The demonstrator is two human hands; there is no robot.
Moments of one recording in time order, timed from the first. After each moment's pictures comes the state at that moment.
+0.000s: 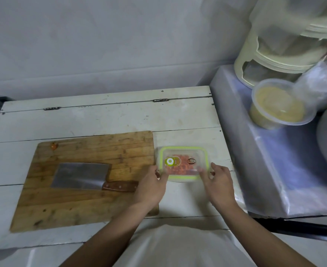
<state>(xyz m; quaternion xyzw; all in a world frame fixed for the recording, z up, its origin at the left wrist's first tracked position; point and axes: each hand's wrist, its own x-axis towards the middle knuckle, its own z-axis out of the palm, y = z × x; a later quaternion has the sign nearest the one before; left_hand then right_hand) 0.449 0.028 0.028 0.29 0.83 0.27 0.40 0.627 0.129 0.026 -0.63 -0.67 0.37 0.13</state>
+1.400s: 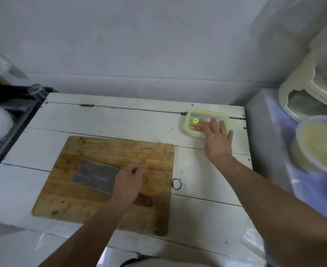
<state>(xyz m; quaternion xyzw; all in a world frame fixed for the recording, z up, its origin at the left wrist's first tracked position) 0.365 0.016 0.062 0.16 0.88 0.35 0.29 0.485 0.292 0.018 -0.43 -0.90 0.10 -0.02</state>
